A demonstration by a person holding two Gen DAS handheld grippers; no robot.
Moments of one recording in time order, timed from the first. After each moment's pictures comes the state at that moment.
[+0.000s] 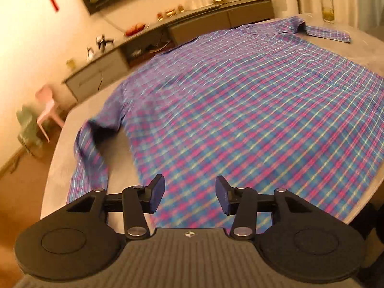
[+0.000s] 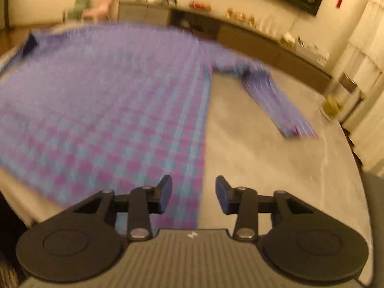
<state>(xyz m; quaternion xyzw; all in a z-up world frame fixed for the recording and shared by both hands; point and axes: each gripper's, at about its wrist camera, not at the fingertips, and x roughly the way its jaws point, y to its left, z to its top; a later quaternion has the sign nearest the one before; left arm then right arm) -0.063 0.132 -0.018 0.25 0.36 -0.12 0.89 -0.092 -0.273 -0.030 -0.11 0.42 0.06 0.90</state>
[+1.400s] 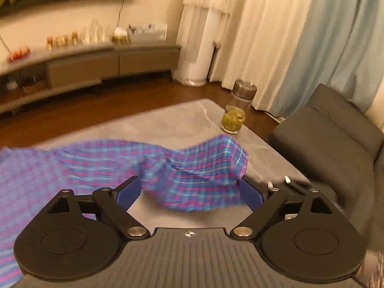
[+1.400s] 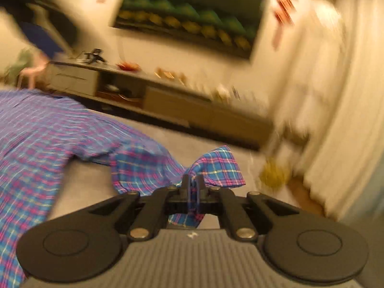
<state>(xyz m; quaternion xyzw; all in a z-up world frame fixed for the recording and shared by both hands) 0.198 -0.265 0.068 0.04 0.36 -0.38 0.85 0.045 -0.375 -0.033 -0.15 0.22 -0.08 0.96</state>
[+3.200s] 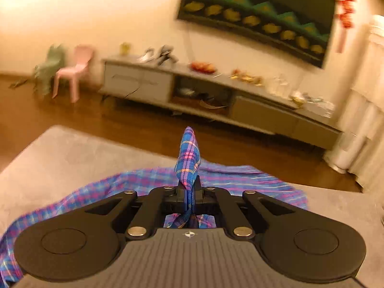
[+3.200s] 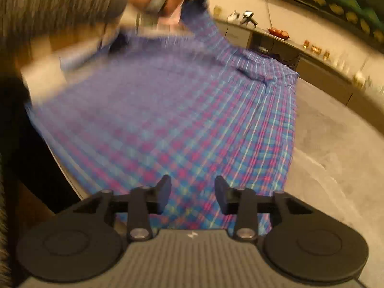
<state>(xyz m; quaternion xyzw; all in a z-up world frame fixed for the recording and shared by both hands) 0.275 0.147 0.077 -0.07 0.26 -0.06 0.96 -0.117 -0.147 -0.020 -0.09 0.38 0.21 0.90</state>
